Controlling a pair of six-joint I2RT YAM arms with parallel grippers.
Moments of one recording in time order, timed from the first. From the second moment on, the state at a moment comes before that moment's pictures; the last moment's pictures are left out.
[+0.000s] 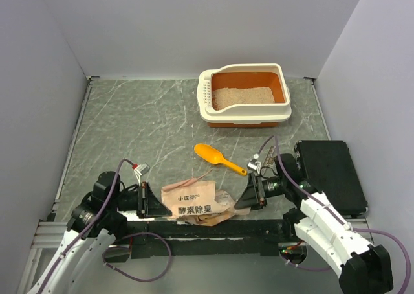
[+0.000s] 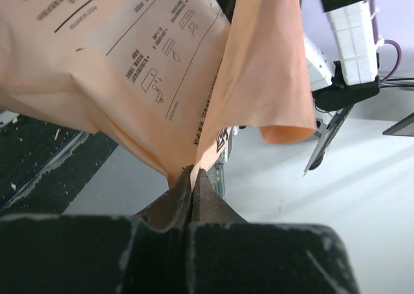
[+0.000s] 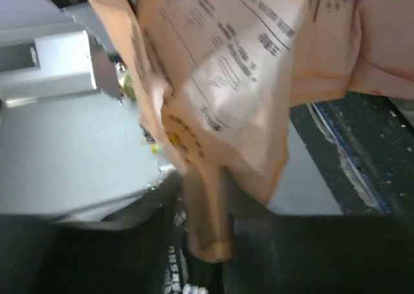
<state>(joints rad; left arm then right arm) -0.45 0.17 0.37 -0.68 0.91 -1.03 0.35 0.70 0.30 -0.44 -1.24 0.77</state>
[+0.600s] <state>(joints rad) -0.44 0.26 0.40 -0.75 0.92 -0.98 0.74 0.86 0.90 -0.64 -0.63 0.32</state>
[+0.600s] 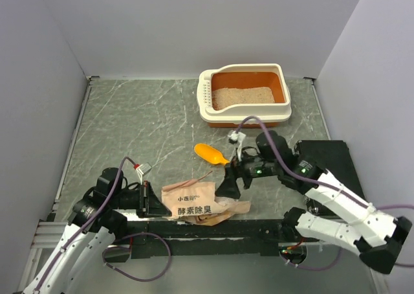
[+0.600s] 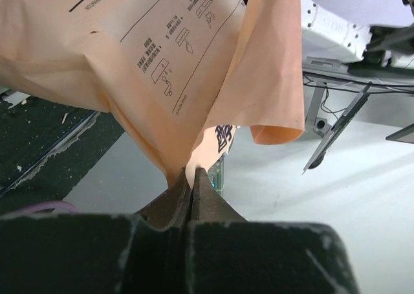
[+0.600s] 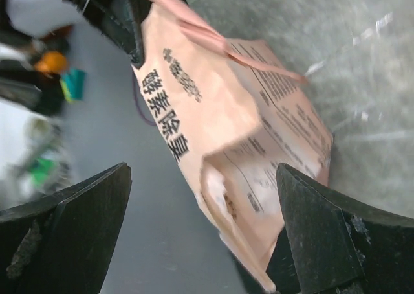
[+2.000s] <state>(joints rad) -0.44 0.36 0.41 -0.69 0.96 -0.85 1.81 1.17 1.00 -0.63 0.69 -0.22</state>
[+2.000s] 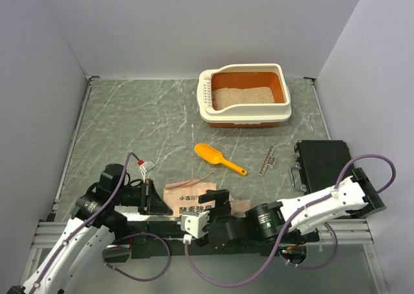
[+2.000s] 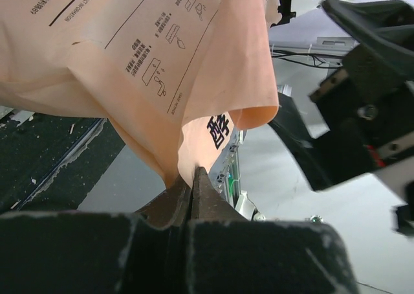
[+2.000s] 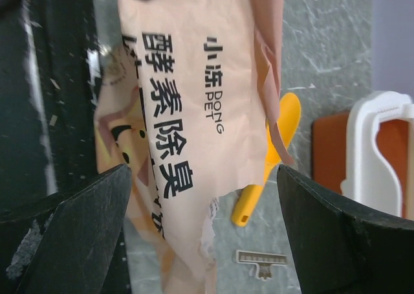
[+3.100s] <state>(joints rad) -0.44 0.44 0.56 -0.80 0.82 -0.72 1.77 1.12 0.78 -0.43 0.63 -0.17</state>
